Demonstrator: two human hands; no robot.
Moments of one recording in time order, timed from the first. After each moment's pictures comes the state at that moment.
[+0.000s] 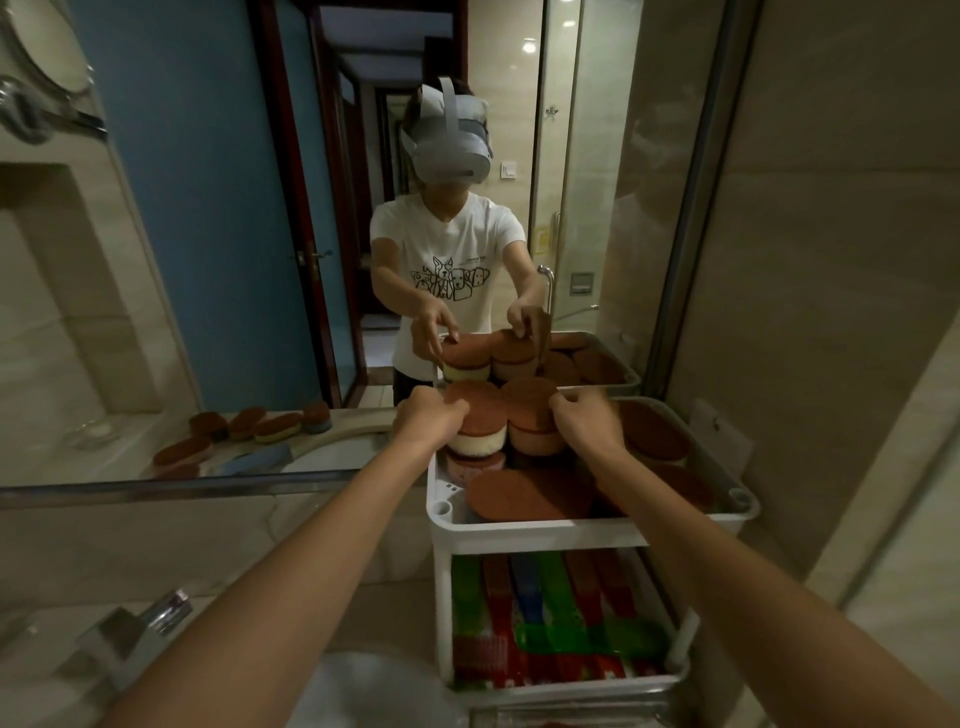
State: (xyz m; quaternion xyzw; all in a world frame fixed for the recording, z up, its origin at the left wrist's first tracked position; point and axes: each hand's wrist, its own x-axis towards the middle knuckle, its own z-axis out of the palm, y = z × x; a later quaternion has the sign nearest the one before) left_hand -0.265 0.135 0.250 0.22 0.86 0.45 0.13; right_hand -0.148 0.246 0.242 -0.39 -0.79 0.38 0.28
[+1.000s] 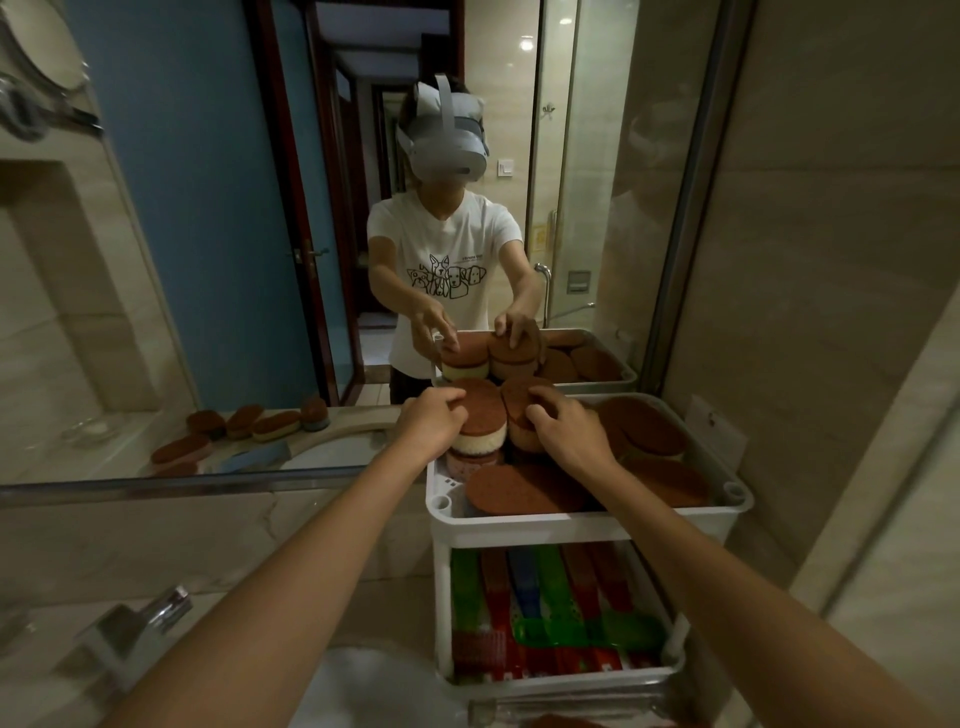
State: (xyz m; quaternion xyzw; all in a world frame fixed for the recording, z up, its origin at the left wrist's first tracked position) left_hand -0.258 0.124 0.250 0.33 0.87 0.36 0.08; right_hand -0.144 0.232 0.236 -0.33 -0.86 0.31 0.25
